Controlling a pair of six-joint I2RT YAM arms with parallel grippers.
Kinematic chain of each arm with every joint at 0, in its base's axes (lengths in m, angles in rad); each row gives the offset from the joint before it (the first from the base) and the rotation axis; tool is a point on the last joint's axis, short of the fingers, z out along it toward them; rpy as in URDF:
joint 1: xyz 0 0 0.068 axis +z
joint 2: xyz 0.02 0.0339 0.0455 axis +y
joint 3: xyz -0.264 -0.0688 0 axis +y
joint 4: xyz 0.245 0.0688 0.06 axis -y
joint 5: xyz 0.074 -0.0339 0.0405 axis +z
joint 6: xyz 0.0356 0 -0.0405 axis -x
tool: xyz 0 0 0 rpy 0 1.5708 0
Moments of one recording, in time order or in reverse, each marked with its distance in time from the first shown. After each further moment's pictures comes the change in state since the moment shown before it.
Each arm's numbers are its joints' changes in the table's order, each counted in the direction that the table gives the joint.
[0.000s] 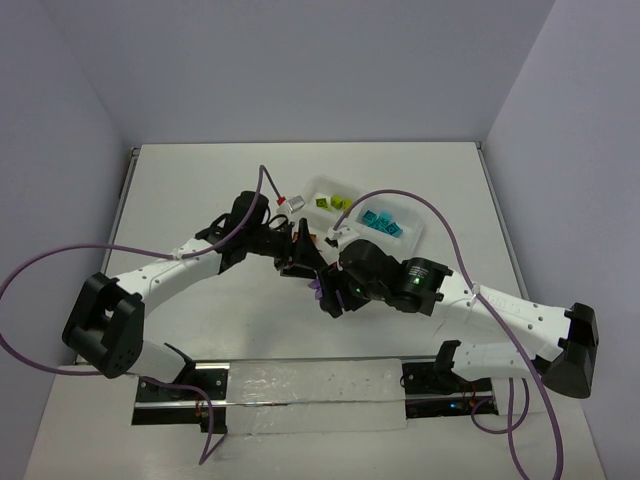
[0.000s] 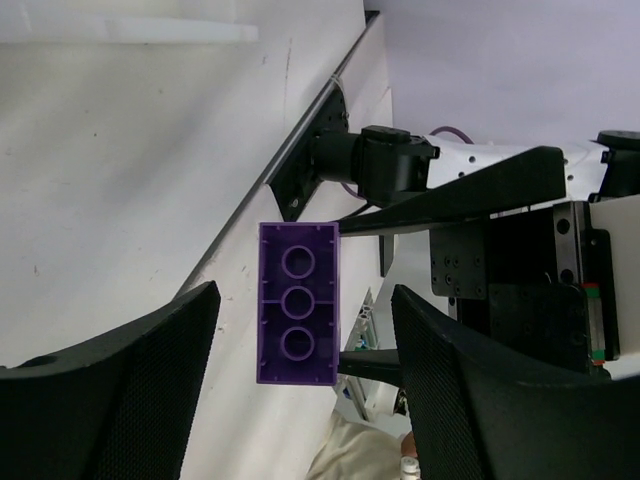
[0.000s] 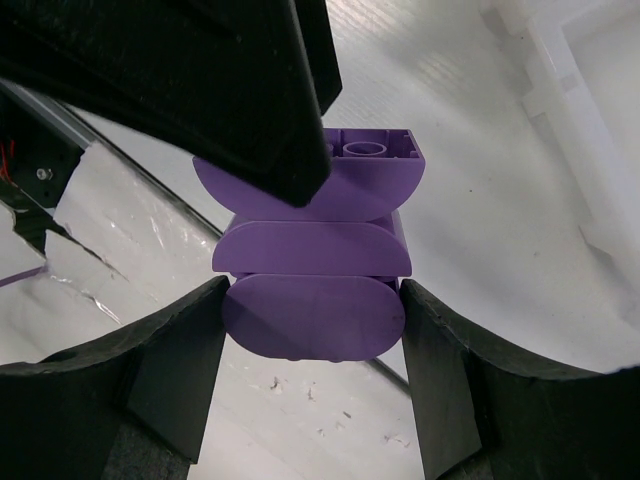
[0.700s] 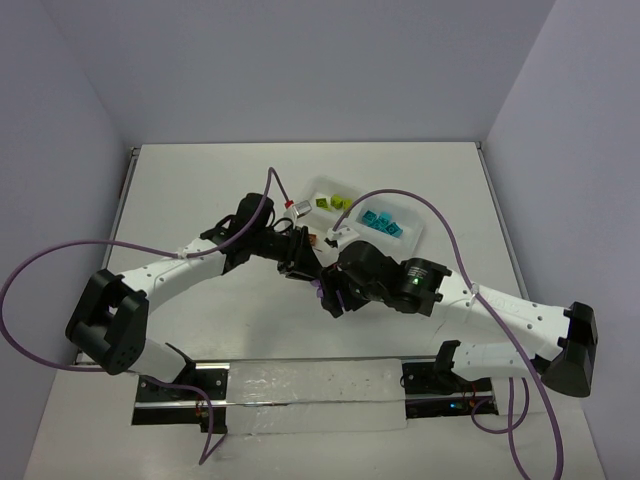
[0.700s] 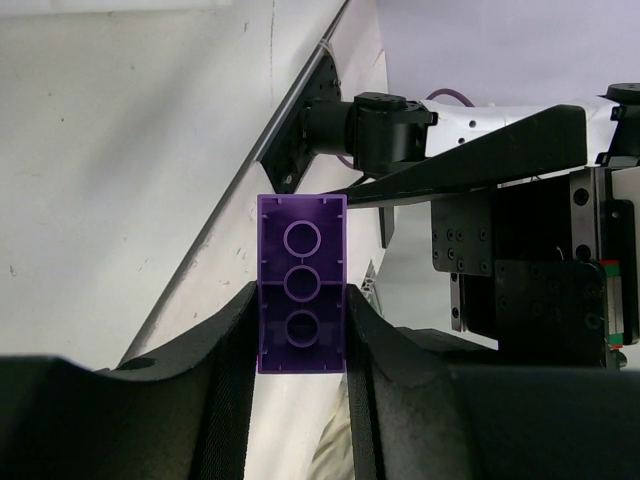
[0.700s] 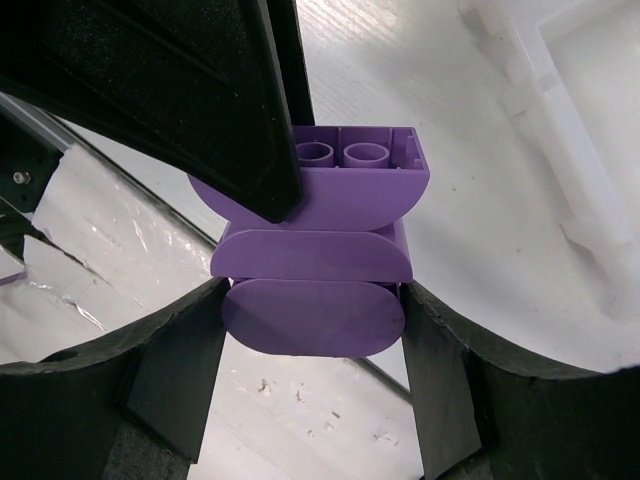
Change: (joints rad) left arm -0.024 0.023 -0.003 0.000 -0.060 -0.040; right arm 0.005 0.005 -0.005 -0.013 -0.041 0.007
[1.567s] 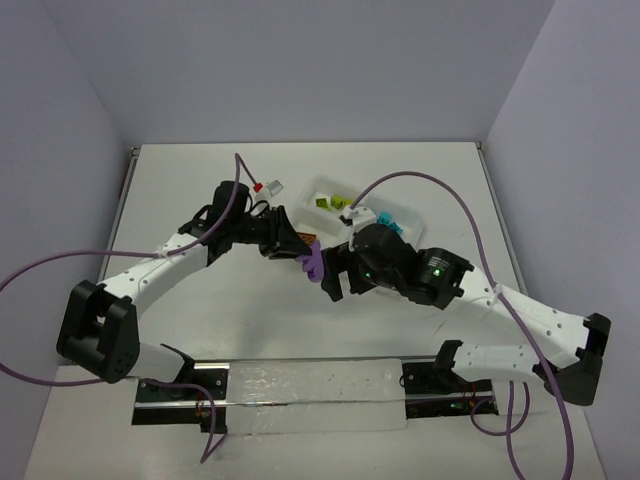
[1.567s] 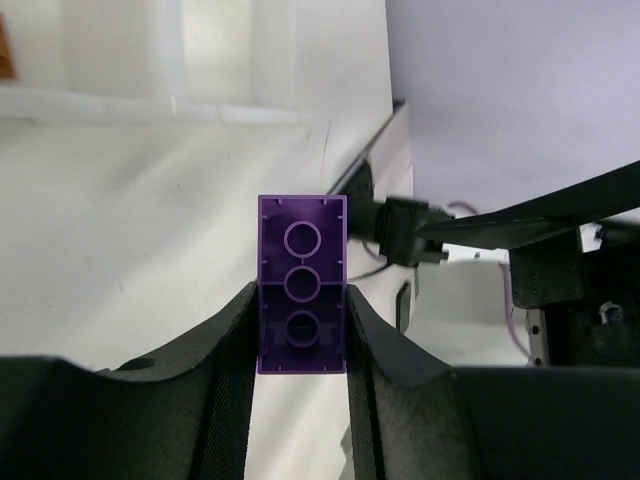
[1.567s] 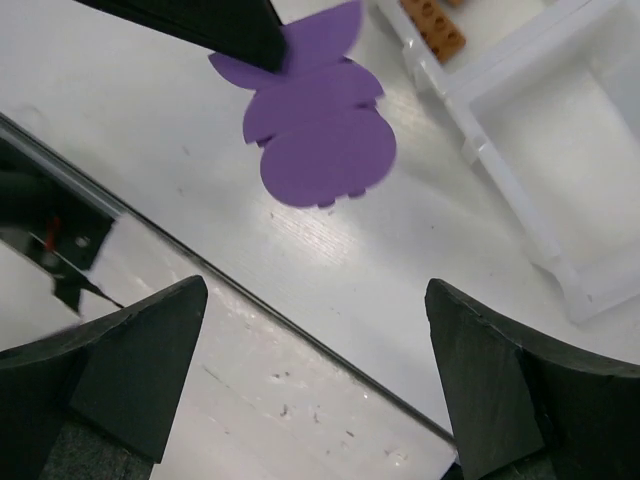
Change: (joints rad) left arm 0.132 -0.054 -0.028 -0.070 0.140 -0.002; right arm -0.046 -0.036 -0.110 -0.050 -0.043 -0.014
